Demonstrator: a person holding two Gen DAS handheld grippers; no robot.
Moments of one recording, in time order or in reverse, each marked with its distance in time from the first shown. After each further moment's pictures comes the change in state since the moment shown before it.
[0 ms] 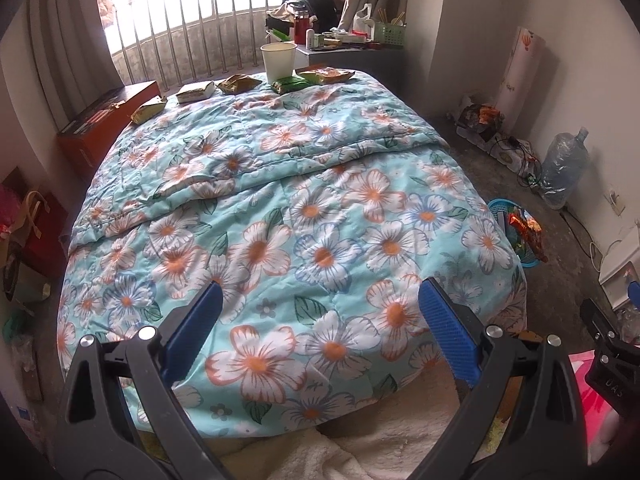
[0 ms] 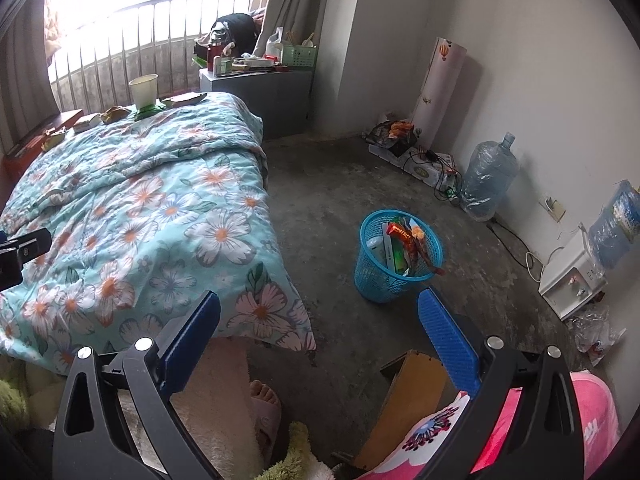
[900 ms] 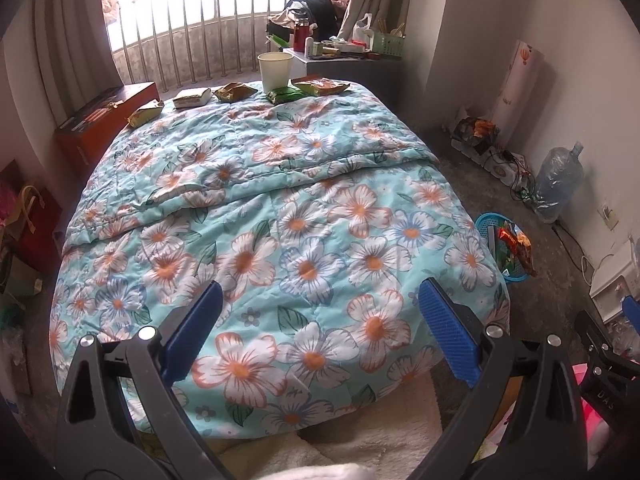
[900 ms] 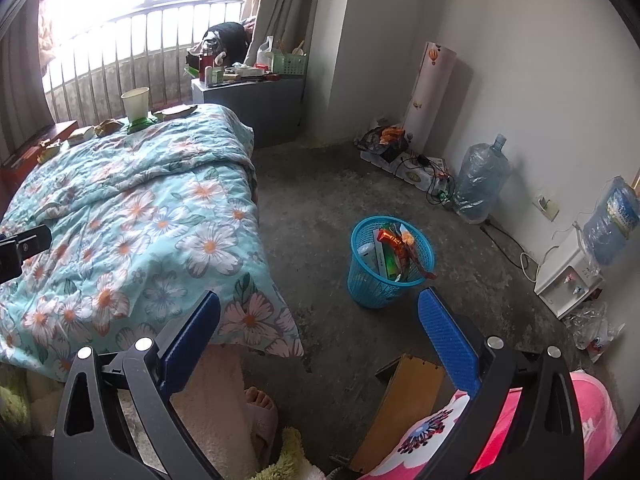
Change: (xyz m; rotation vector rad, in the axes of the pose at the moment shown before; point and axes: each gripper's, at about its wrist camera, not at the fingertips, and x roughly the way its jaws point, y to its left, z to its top) left arm -0.007 -0.006 0.007 -0.038 -0.025 -0.025; right arm -0.007 -0.008 0.006 0.015 -0.027 -0.010
